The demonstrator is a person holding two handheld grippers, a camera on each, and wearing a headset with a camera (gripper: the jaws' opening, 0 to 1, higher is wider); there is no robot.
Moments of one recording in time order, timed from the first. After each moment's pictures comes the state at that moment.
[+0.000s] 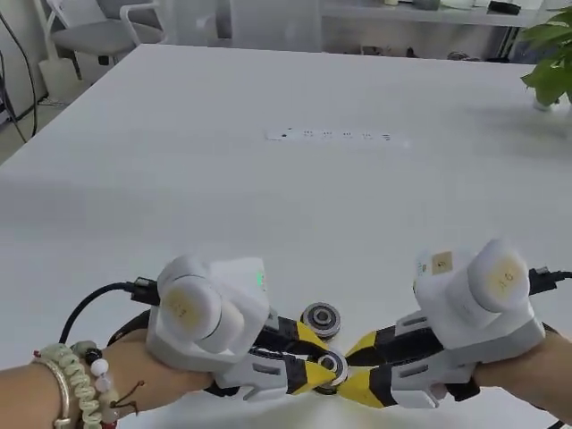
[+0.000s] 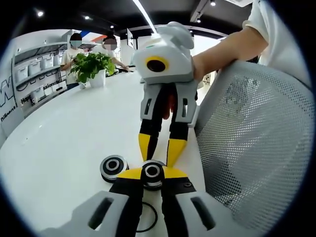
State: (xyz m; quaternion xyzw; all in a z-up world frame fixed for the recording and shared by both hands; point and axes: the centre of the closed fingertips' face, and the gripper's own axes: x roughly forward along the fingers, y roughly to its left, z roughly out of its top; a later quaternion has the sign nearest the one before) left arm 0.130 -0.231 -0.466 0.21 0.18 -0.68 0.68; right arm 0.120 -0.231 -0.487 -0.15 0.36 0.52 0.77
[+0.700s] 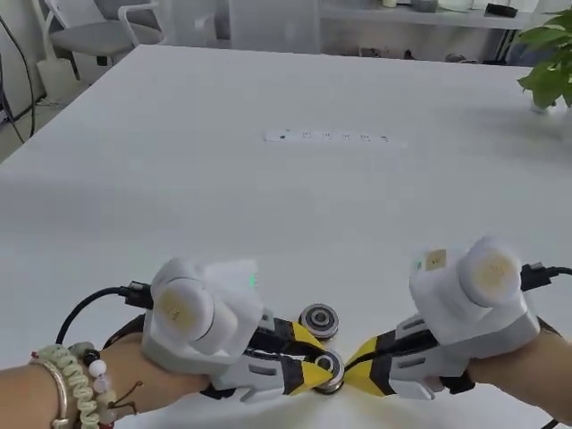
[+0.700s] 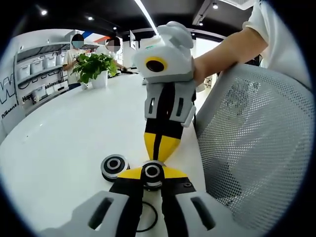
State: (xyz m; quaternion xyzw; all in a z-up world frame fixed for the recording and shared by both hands) left arm 0.130 -0.230 -0.464 0.19 0.18 -0.68 0.69; right arm 0.125 -0.237 -0.490 -0.13 0.40 0.48 0.77
